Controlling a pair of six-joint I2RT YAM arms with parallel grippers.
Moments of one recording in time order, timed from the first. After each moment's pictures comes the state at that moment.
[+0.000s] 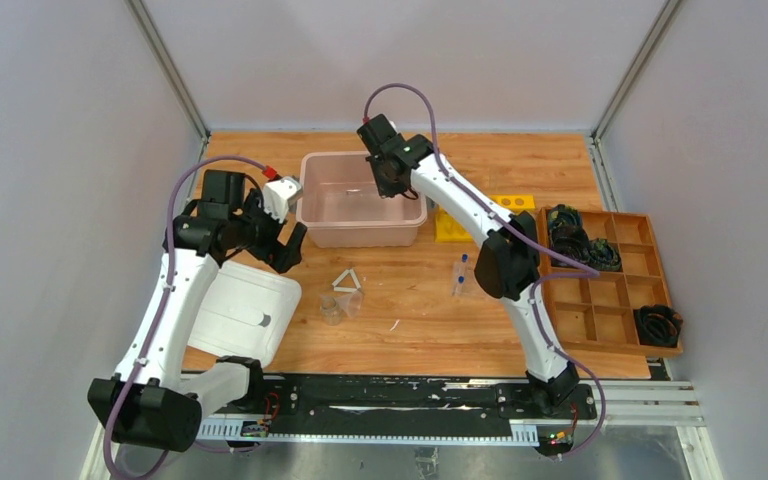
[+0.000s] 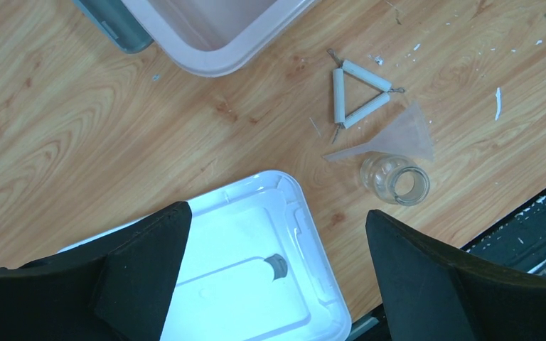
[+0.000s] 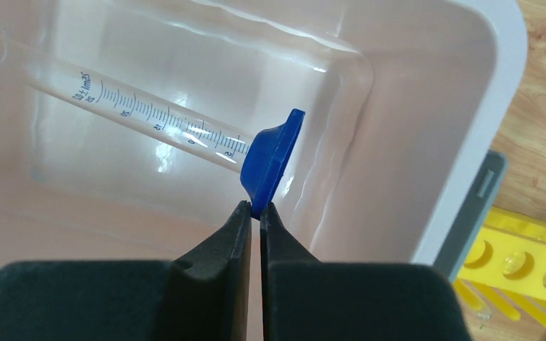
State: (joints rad) left arm -0.10 1.10 1.14 -0.94 0.37 0.44; right arm 0.70 2.26 2.29 -0.98 0.24 0.27
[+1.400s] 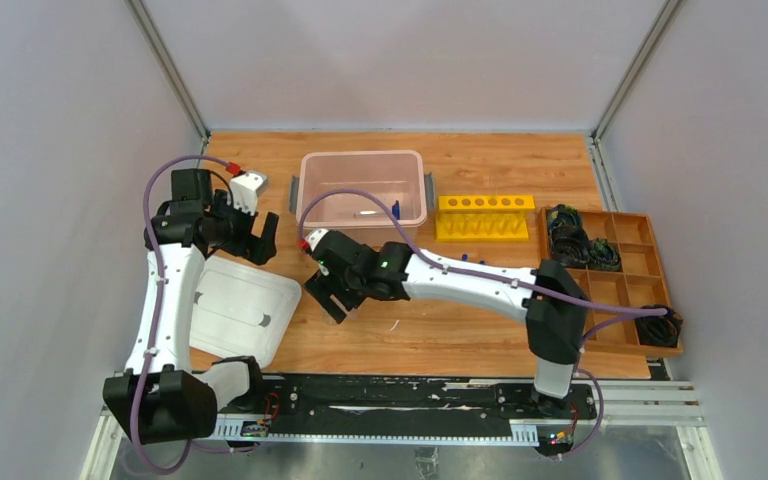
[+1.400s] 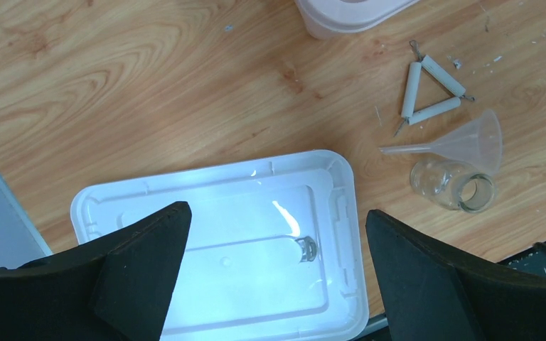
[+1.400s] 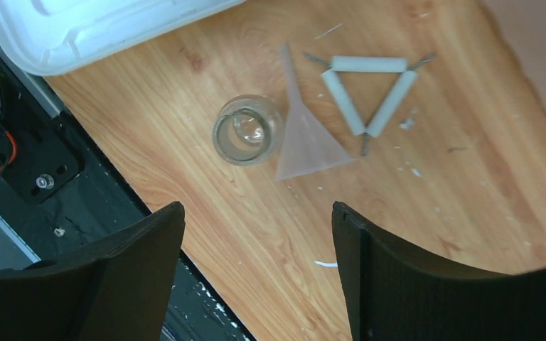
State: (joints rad) left arm 0.13 1.12 1.13 -0.94 0.38 0.46; right arm 1.18 1.78 1.53 -0.62 0.10 0.22
